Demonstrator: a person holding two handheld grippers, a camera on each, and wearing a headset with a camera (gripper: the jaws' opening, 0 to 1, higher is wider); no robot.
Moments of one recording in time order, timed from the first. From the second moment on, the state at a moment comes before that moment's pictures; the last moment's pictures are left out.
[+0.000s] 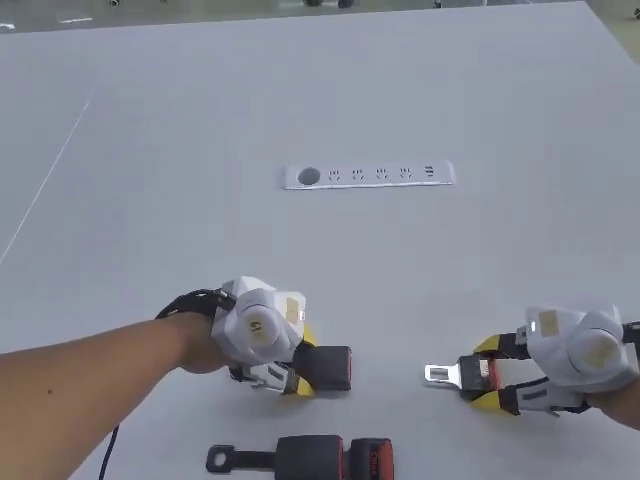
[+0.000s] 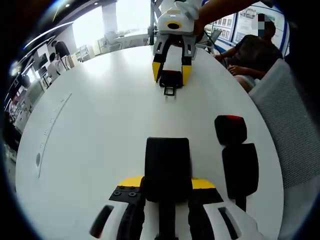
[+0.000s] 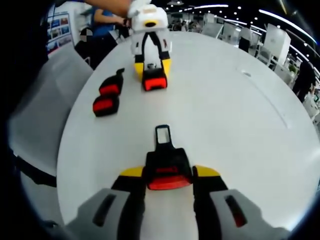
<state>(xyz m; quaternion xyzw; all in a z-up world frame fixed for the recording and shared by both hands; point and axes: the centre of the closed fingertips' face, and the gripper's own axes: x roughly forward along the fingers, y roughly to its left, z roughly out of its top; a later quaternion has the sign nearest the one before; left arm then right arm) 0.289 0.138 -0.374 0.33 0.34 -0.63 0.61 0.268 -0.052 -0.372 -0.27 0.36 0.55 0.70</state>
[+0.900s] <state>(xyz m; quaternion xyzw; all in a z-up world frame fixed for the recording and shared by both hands) 0.292 0.142 -0.332 0.20 0.37 -0.55 0.73 0.280 -0.057 -0.334 -0.15 0.35 0.40 0.83</state>
